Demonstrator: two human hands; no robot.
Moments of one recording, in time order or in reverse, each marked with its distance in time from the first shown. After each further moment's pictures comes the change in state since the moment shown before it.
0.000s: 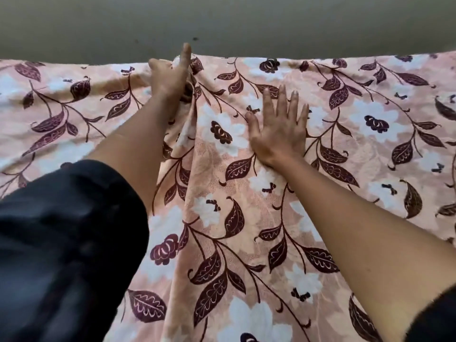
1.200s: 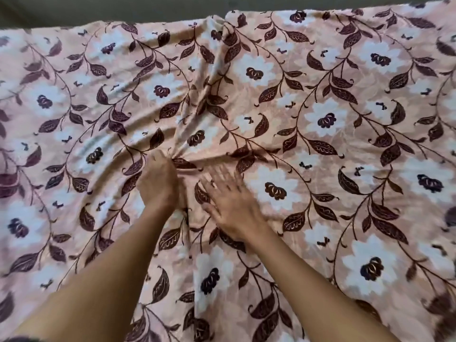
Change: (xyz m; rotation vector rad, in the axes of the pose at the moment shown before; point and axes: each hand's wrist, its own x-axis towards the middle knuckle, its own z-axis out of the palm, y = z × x) left_hand -0.324 -0.118 -0.189 0.867 0.132 -0.029; right_hand -0.328 -0.090 -0.004 0.076 -0.305 -0.629
